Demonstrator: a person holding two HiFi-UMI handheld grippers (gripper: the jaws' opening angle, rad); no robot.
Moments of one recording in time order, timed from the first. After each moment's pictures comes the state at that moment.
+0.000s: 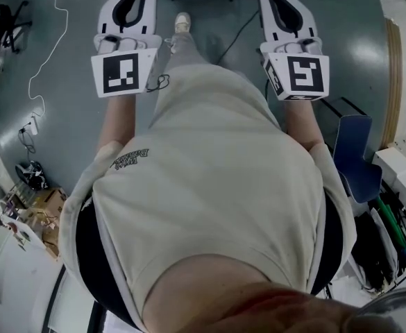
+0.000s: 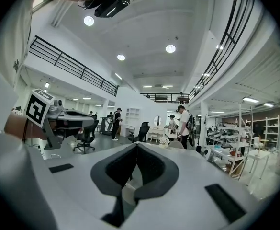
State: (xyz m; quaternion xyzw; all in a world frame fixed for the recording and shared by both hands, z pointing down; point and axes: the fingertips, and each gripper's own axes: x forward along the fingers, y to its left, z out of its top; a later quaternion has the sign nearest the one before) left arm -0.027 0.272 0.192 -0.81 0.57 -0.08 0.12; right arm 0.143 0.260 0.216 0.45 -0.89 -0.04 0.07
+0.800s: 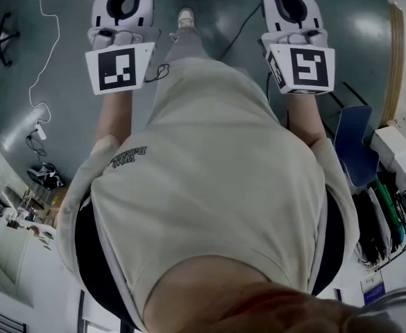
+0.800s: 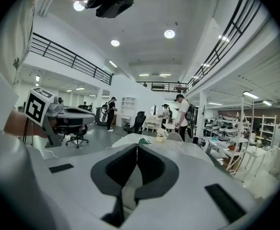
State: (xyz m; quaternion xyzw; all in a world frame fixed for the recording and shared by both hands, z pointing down) left arm -0.111 0.067 0.209 -0.84 0.53 -0.09 0.08; right arm 0.054 0.067 0.232 0.47 -0.87 -0.01 0.13
